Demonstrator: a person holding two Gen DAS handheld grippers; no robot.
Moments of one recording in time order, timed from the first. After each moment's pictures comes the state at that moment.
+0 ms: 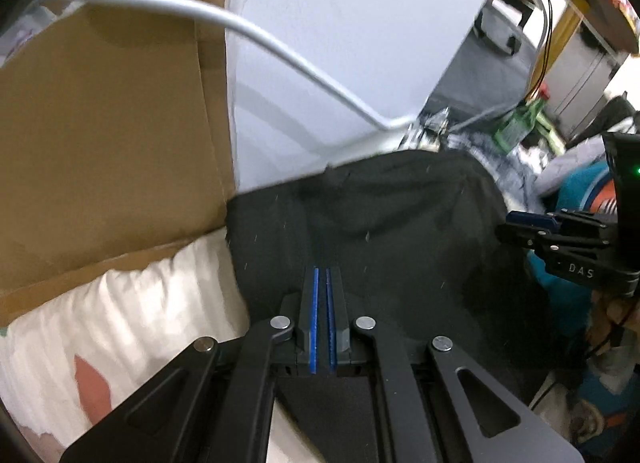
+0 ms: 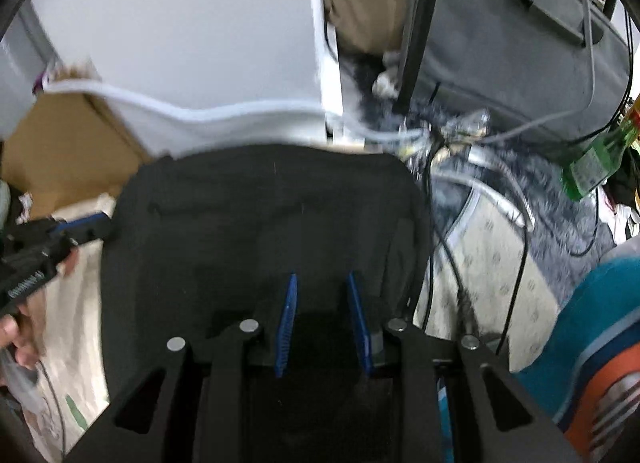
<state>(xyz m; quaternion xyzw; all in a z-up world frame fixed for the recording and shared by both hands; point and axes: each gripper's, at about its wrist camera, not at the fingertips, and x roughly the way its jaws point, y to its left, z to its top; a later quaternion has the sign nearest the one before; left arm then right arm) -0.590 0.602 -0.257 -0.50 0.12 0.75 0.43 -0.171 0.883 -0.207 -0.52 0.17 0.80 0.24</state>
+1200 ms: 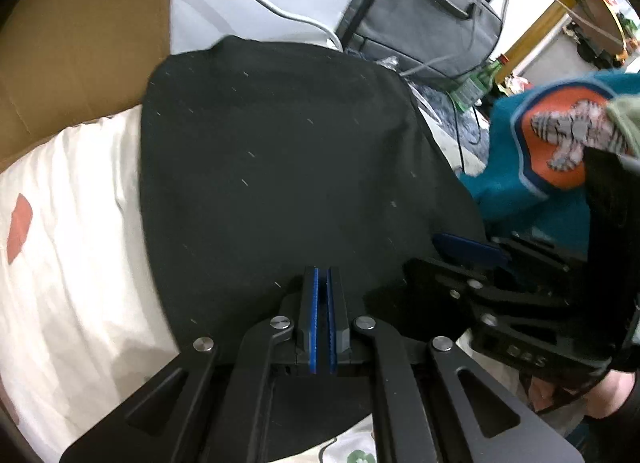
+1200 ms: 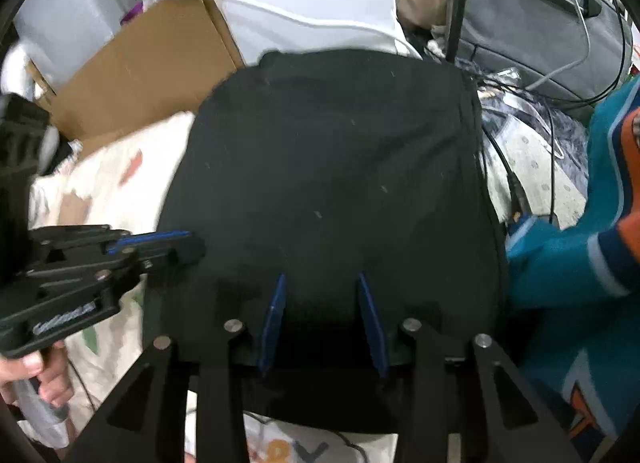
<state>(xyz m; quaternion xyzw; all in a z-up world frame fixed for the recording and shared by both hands) -0.440 0.581 -0.269 -0.54 0.07 0.72 0.43 -0.079 0.774 -0.221 -0.51 0.18 0.83 0.16</state>
